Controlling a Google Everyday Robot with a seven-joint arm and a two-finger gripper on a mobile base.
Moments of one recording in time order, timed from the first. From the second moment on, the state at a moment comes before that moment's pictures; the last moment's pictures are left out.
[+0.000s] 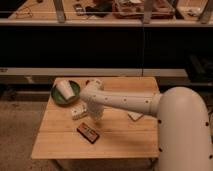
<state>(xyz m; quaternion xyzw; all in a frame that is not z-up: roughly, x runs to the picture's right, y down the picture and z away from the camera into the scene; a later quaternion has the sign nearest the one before) -0.042 0.172 0.858 -0.19 -0.29 -0.80 0.50</state>
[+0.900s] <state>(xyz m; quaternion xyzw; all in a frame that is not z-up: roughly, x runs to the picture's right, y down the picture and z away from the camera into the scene) -0.050 0.212 0.837 -0.14 -0.34 -0.80 0.47</state>
